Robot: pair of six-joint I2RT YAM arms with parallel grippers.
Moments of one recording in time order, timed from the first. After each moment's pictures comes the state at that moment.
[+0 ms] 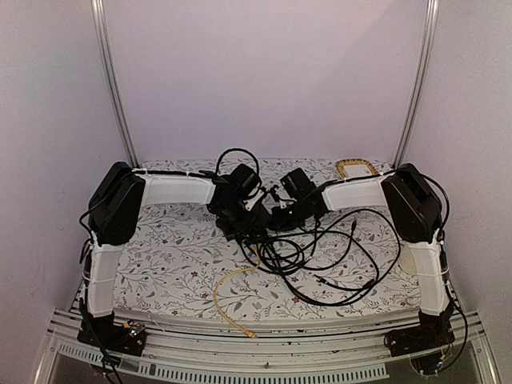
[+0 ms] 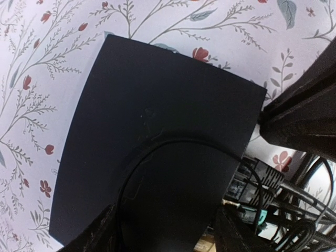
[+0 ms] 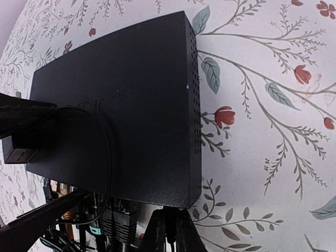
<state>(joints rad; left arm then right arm) -0.75 2.20 1.64 -0.55 -0.17 0.02 0.71 2.23 1.55 -0.26 -0.21 0.39</state>
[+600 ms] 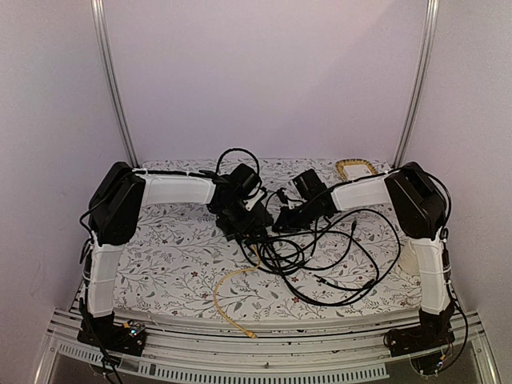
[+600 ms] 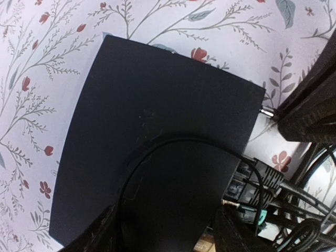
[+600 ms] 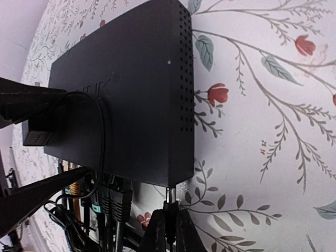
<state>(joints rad) -0.75 2.20 1.65 -0.55 -0.16 0.02 0.64 2.21 1.48 -0.19 -0.38 0.40</state>
